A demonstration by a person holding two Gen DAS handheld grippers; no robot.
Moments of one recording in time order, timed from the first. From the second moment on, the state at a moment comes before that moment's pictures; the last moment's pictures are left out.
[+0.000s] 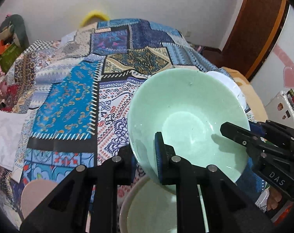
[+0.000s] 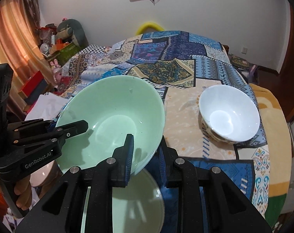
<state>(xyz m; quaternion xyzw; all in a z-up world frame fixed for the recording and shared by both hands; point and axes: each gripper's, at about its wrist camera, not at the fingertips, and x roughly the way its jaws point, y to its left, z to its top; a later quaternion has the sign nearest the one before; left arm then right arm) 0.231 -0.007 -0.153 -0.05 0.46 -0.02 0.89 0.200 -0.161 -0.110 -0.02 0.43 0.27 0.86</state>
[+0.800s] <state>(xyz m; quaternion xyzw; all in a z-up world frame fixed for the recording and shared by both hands) 0.123 0.051 -0.122 -0.08 0.42 0.01 0.91 0.141 -0.102 -0.095 -0.03 0.40 0.33 0.85</state>
